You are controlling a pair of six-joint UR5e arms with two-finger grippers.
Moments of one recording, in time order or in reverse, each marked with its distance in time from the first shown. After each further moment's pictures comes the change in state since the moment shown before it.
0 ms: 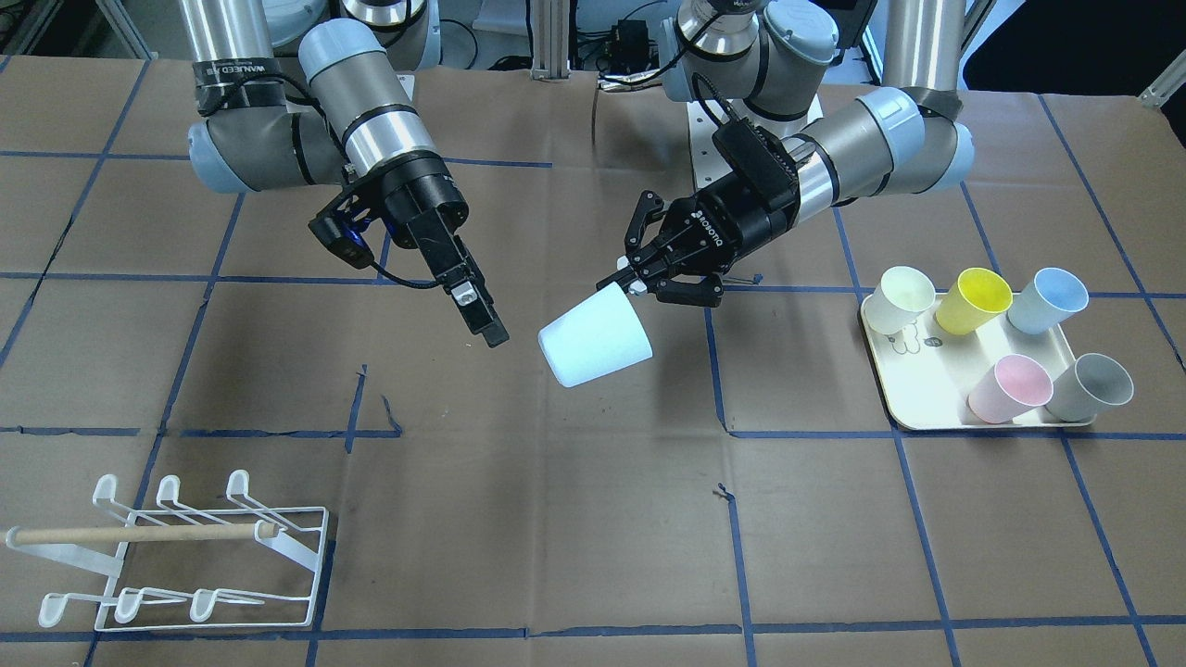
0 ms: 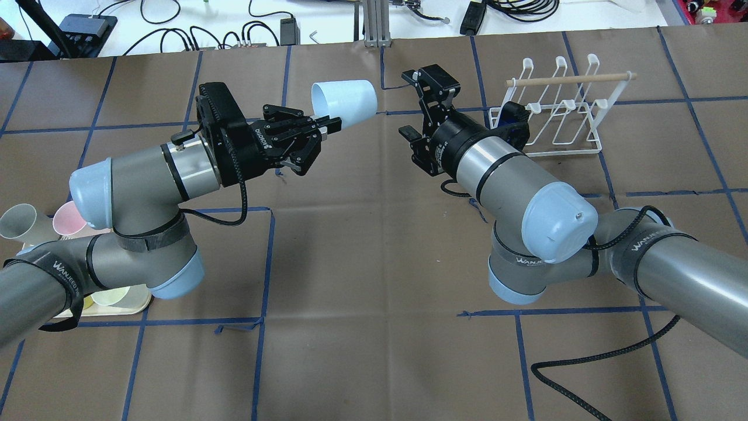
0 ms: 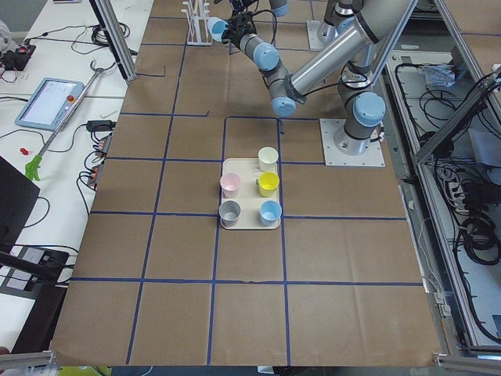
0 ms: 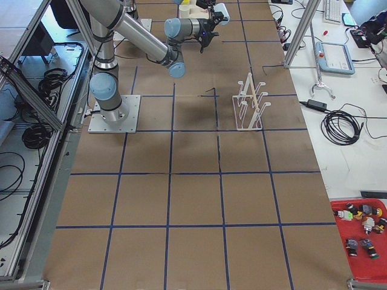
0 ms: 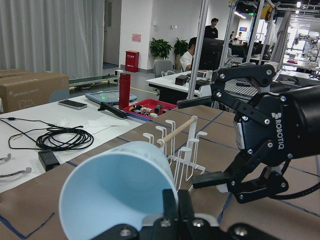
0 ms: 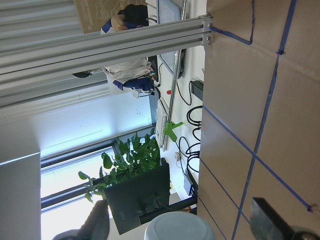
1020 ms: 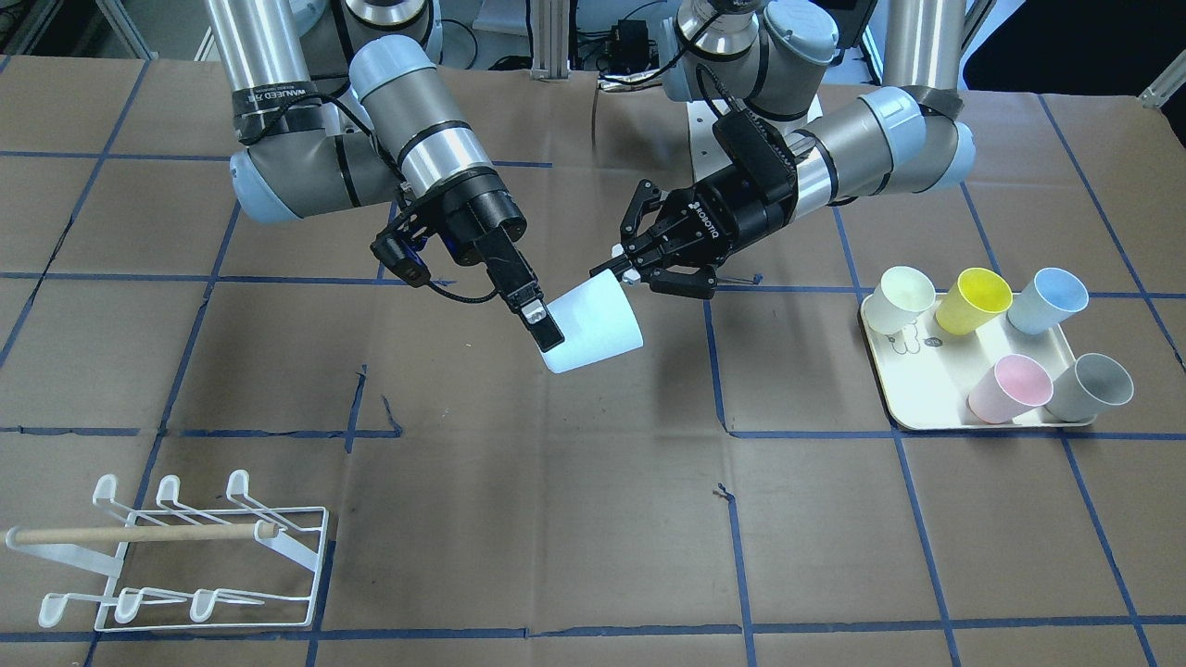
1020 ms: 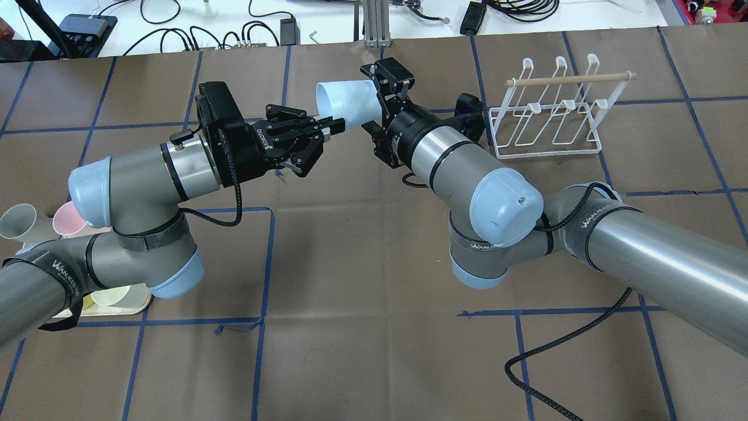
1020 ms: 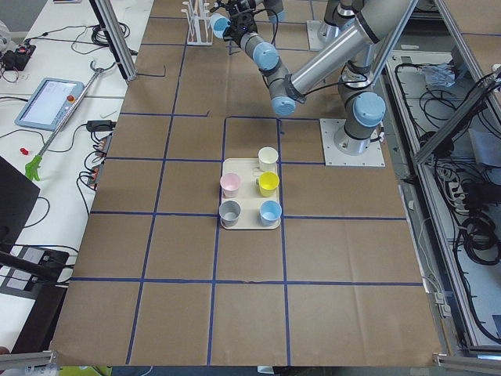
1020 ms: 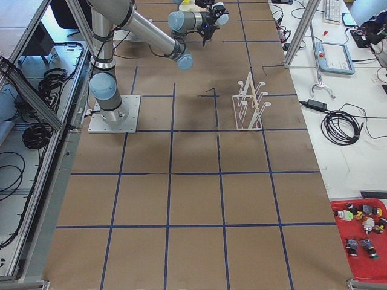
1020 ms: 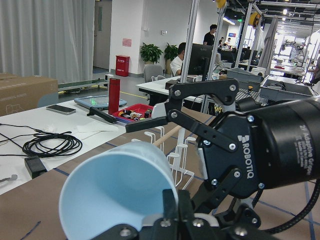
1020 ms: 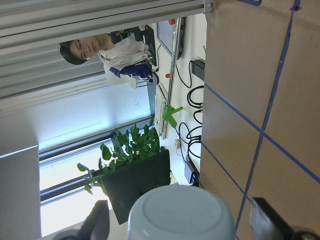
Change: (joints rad) left arm -0.001 0.003 0.003 -0.003 -0.043 -0.008; right arm 0.096 0.088 -0.121 0.020 -0.056 0.041
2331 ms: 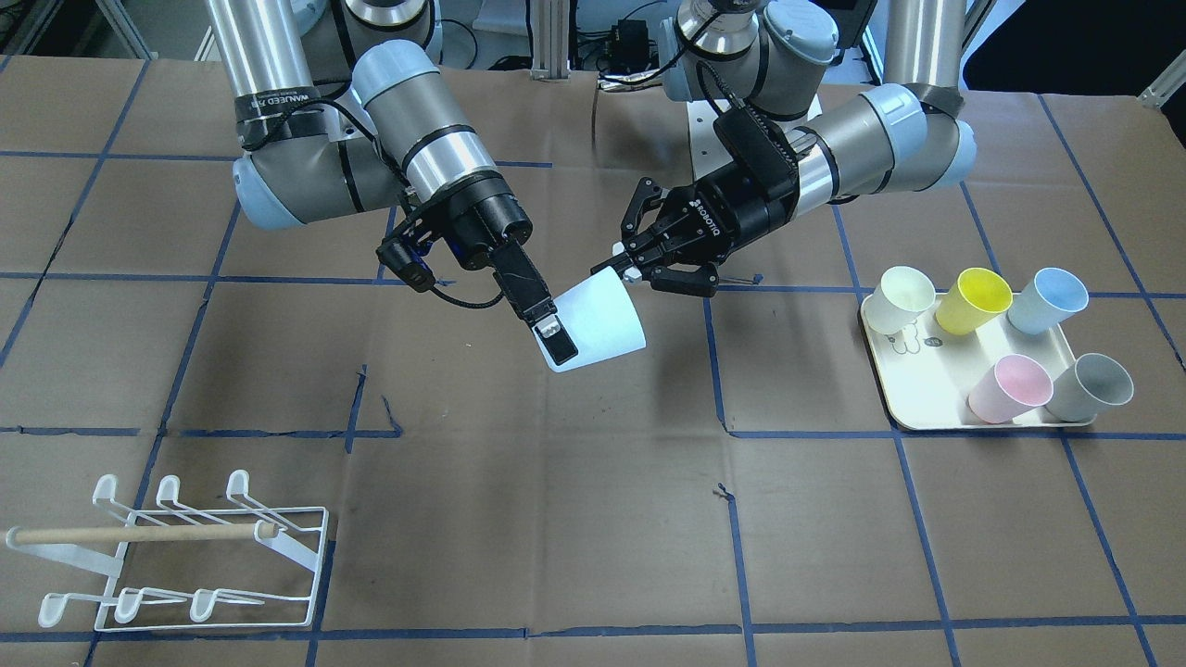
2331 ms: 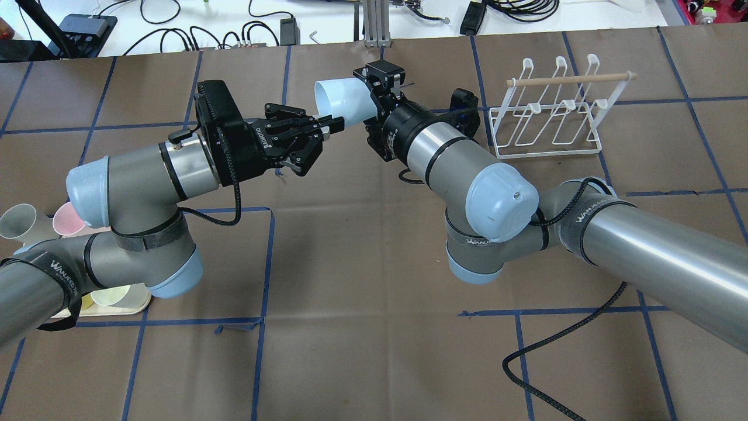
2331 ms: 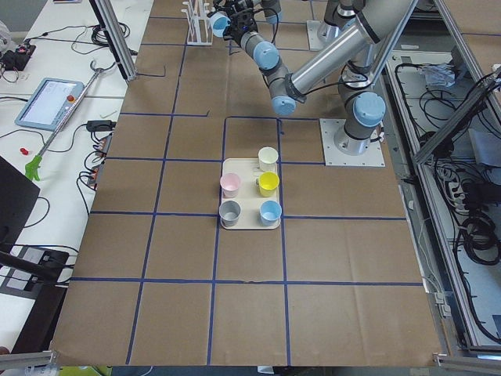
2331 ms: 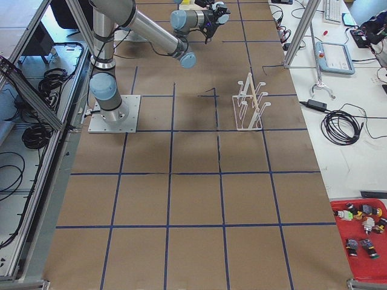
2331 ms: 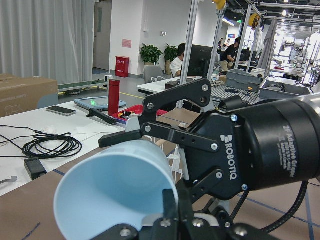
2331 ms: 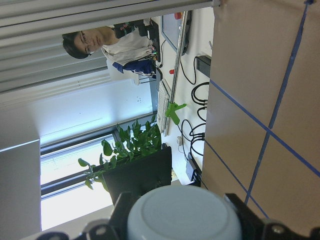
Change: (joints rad) left arm 0.000 0.005 0.003 0.001 0.007 -0.006; right arm 0.004 0.011 -0.014 -0.003 0.011 -0.018
